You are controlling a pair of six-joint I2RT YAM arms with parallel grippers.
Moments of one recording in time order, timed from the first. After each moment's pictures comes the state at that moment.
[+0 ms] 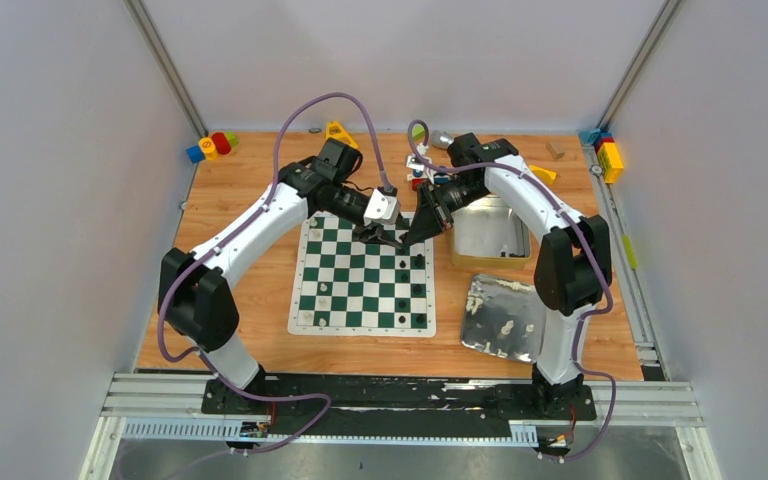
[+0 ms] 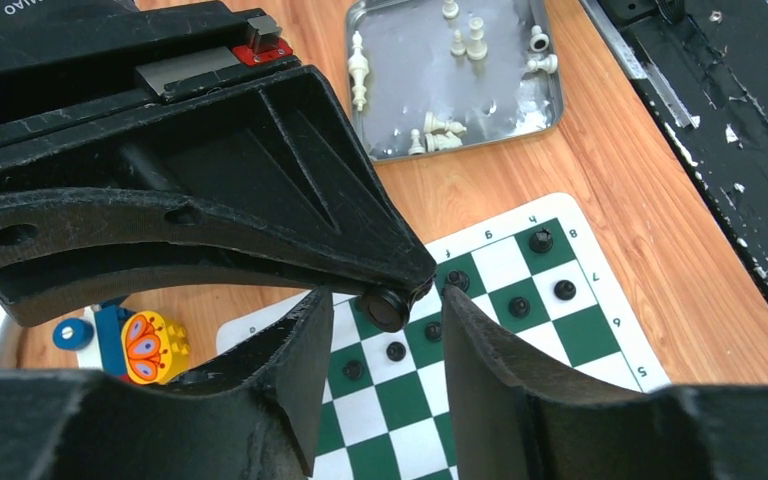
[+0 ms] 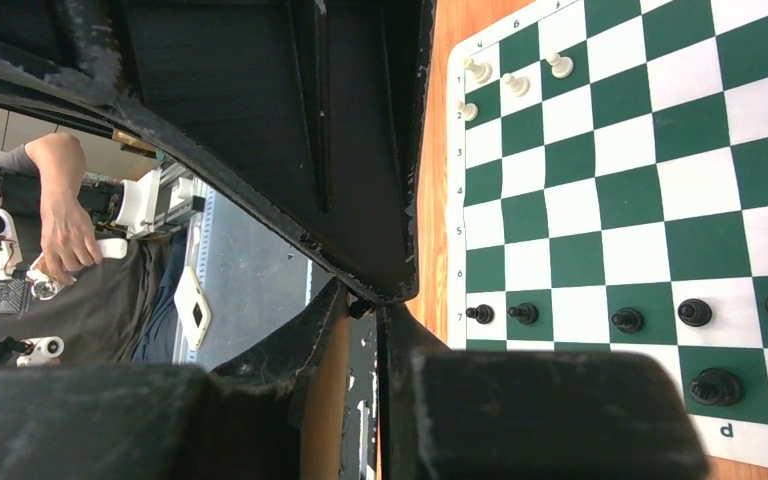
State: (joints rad) left arm -0.55 1.66 1.50 -0.82 1.06 1.20; right arm 0.40 1.94 1.74 -1.24 -1.27 -0.61
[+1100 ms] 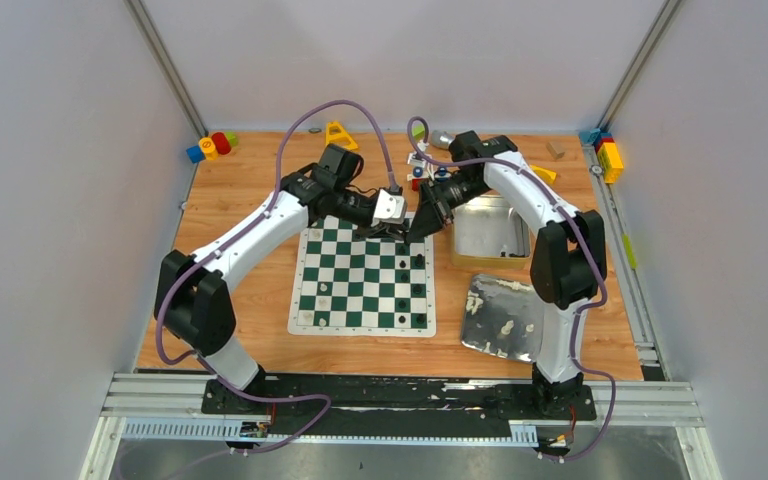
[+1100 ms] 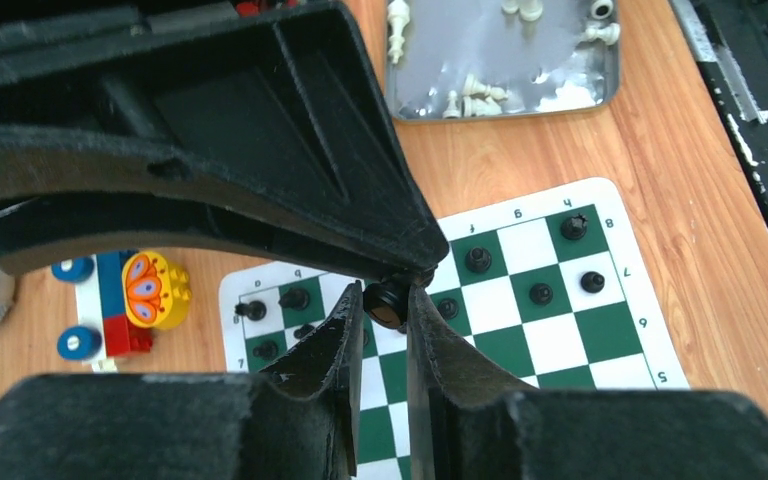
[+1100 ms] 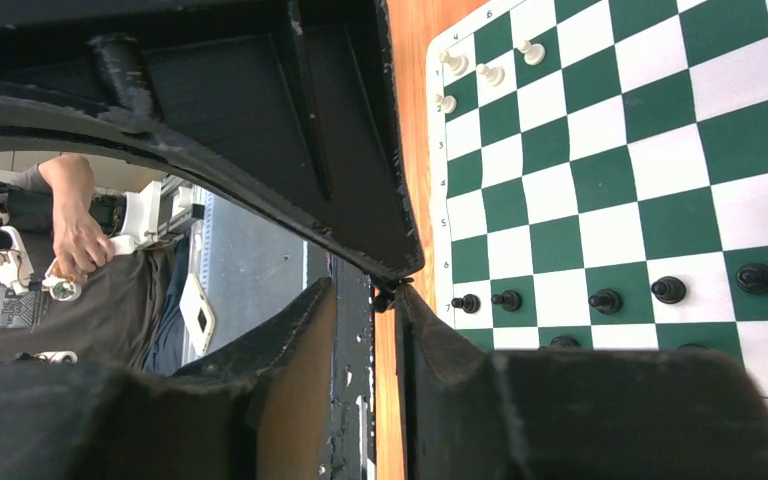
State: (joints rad) left arm -0.56 1.64 1.42 -0.68 0.96 1.07; right arm 0.38 2.00 1.79 -1.26 -1.24 -0.59
